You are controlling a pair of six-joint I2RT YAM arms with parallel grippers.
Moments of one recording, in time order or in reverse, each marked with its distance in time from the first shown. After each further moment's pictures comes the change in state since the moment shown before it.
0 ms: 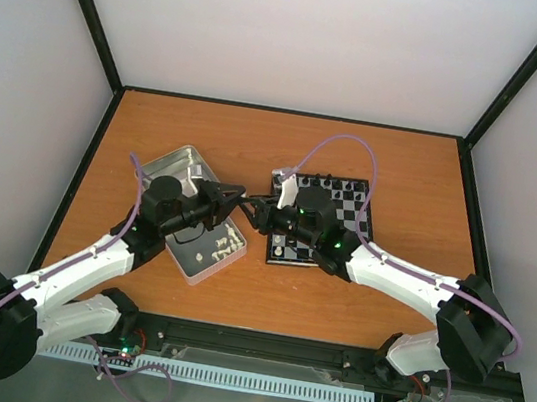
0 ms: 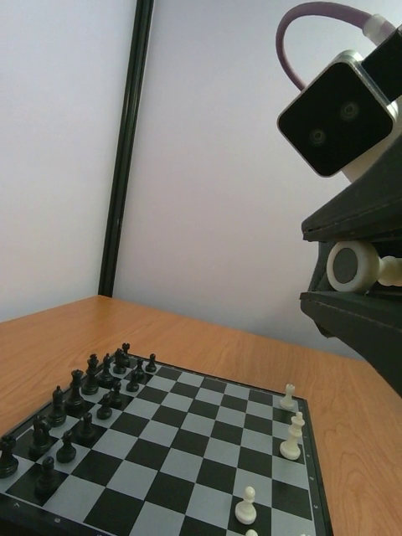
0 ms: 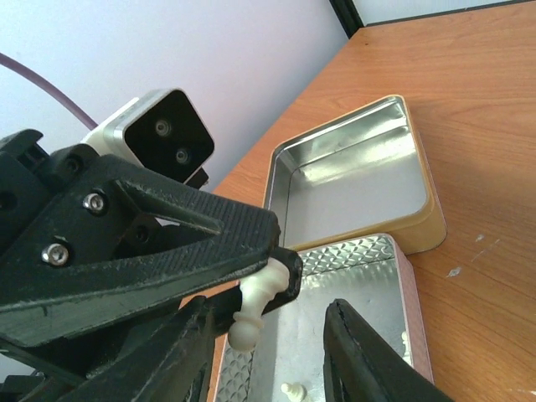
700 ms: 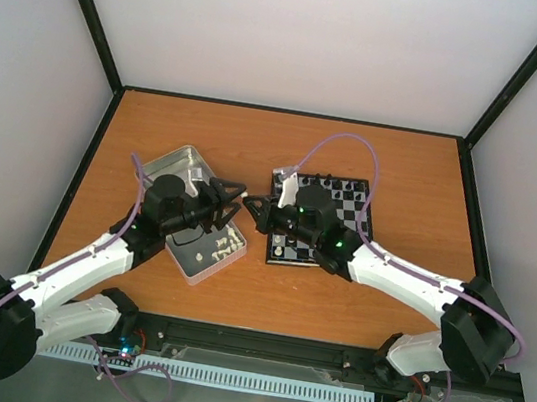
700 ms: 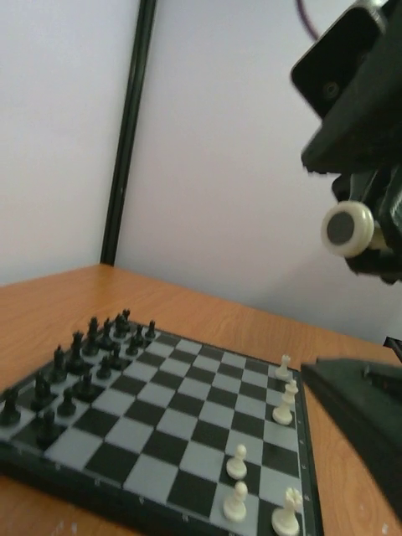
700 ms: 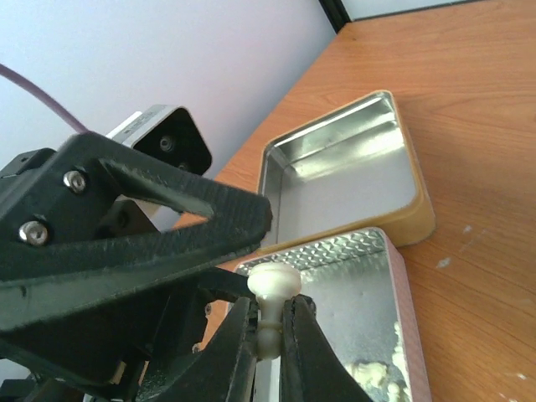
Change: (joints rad) left arm 0.000 -0.001 0.005 -0.058 0.000 0.004; right arm 0.006 -0.010 0.009 -0.023 0.025 0.010
